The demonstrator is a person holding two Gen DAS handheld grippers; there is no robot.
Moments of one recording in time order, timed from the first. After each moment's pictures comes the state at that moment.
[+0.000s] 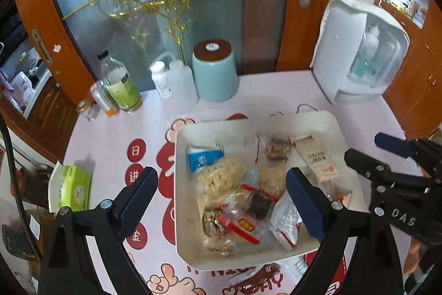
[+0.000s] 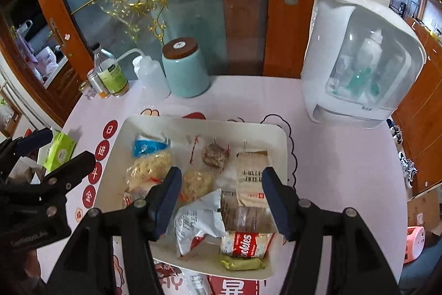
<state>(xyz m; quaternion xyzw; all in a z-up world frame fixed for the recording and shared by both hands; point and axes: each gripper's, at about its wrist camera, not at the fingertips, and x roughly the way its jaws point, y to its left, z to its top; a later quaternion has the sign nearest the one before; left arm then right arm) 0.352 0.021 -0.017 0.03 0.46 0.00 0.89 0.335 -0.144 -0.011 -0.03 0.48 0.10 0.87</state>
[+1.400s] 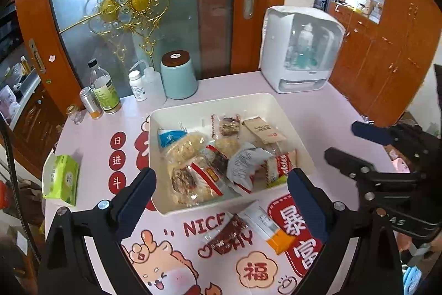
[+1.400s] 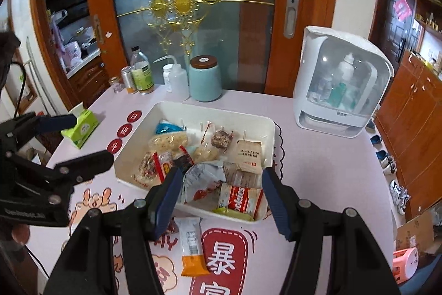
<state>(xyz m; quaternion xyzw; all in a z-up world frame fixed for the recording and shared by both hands) 0.206 0.001 0.021 0.03 0.41 -0.10 0.91 0.188 -0.161 0.022 -0.07 0.38 0.14 0.91</state>
